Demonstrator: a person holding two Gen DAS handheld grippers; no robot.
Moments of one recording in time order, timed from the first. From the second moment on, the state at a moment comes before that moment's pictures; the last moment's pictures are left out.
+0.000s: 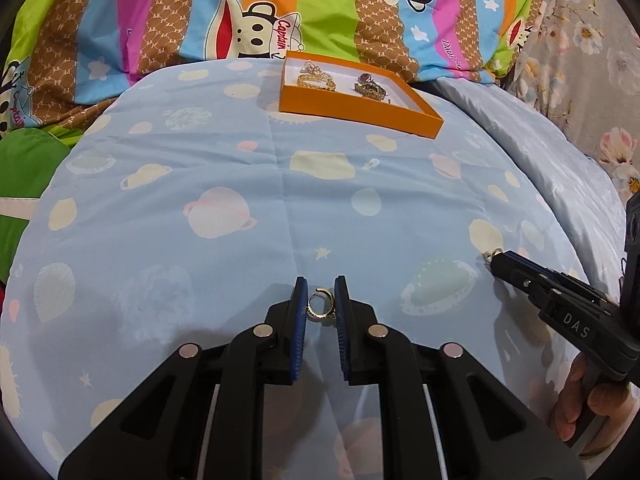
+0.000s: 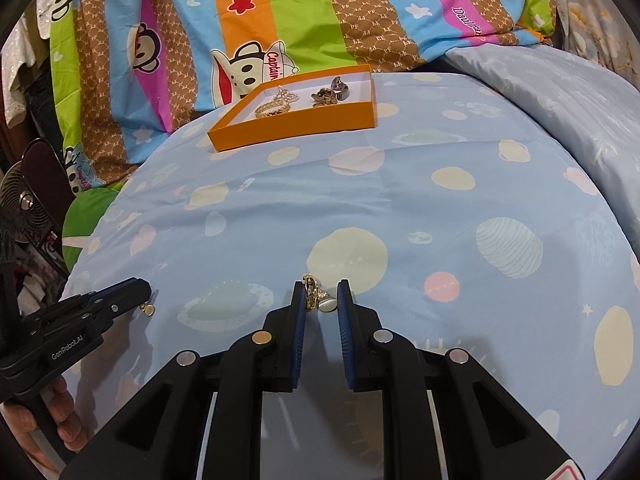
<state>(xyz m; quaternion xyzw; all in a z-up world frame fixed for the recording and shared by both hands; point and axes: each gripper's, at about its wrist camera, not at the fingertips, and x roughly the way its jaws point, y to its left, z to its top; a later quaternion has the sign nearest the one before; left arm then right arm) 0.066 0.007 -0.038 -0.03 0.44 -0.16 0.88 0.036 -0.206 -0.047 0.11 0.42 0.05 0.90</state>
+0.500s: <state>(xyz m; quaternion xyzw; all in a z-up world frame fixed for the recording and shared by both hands) 0.077 -0.009 0.002 -0.03 0.40 -0.19 0.90 0.044 -0.204 -0.006 0.11 0.38 0.07 0.91</state>
